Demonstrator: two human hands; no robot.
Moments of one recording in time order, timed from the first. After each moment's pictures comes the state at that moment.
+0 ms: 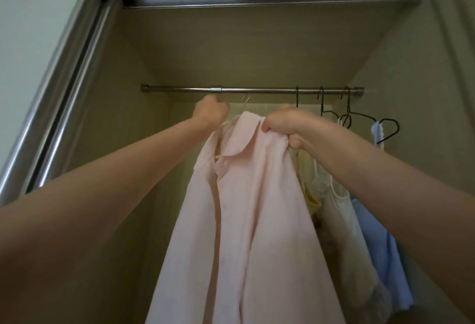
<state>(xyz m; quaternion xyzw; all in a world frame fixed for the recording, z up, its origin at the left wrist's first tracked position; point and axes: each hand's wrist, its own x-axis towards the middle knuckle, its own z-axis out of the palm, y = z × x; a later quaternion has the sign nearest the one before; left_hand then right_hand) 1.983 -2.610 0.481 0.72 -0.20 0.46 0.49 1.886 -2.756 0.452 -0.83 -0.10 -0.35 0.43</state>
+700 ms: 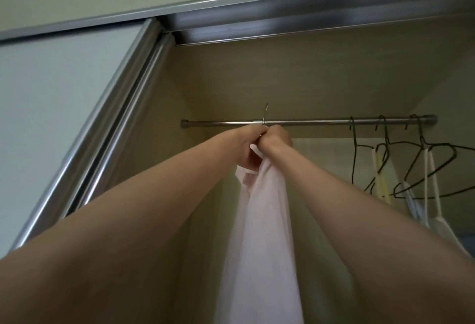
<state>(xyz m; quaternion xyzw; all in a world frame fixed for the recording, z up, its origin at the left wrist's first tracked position) 2.024 -2.572 0.517 0.70 -0.24 0.05 0.67 2.024 -2.641 0.510 -0.77 -0.10 -0.51 0.37</state>
